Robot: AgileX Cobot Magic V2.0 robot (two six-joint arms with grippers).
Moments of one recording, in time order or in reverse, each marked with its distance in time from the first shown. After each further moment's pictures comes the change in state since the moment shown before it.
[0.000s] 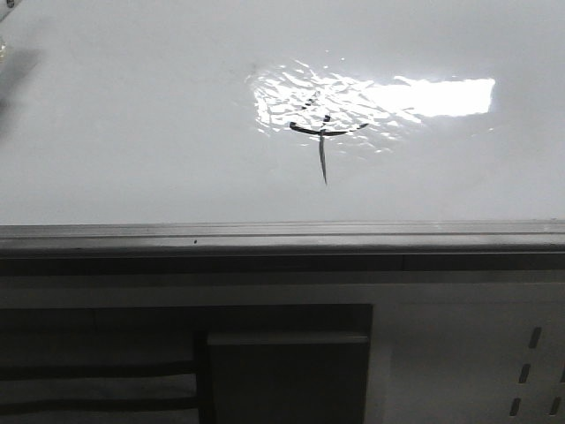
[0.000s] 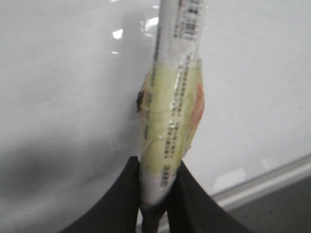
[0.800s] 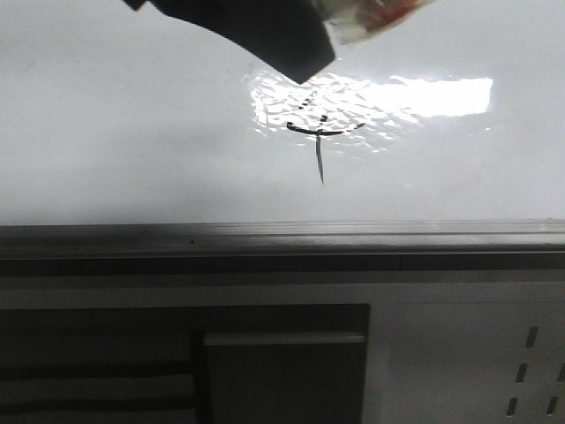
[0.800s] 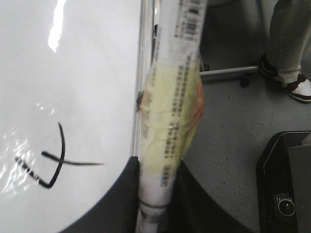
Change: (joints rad) left arm -0.568 0.312 -0.447 -0.303 0.272 0.810; right arm 0.000 0.226 -0.059 0.303 -0.036 -0.517
